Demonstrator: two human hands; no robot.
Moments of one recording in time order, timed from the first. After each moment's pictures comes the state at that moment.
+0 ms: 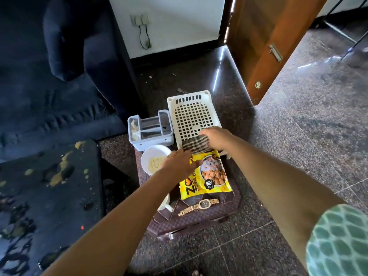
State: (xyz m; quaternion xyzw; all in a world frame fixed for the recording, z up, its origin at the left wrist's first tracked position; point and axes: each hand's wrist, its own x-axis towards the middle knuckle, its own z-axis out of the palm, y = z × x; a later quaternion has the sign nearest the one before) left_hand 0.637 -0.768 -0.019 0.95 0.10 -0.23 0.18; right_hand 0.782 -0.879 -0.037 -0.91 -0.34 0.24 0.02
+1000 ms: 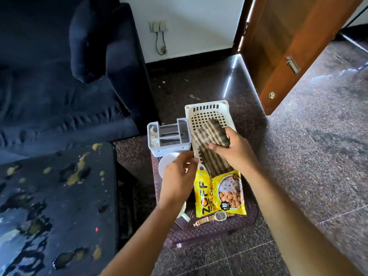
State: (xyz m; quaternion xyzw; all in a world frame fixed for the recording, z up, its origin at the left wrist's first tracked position) left_hand 0.590 -0.755 0.024 0.81 0.27 0.10 0.50; right_hand 0.723 -0.873 0.014 -0.90 -0.18 0.14 0.38
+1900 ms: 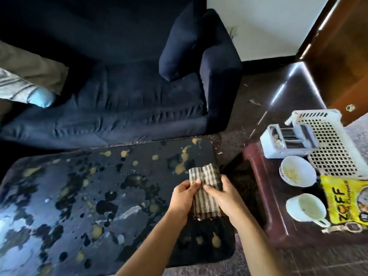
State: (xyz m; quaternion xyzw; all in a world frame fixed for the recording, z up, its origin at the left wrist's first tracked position) left_hand 0.364 -0.477 -0.017 0.46 0.43 0.01 0.77; right_hand 0.440 -0.583 -0.021 -0.78 -0.05 0.38 0.49
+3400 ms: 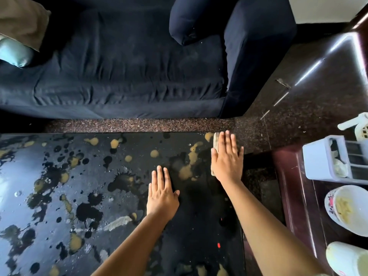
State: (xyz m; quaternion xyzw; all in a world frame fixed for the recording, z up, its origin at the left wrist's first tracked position) left_hand 0.373 -0.380 -0.151 0.86 0.41 -0.23 0.21; right_hand 0.566 -0.466 -0.177 -0.95 -0.29 0.11 0.06
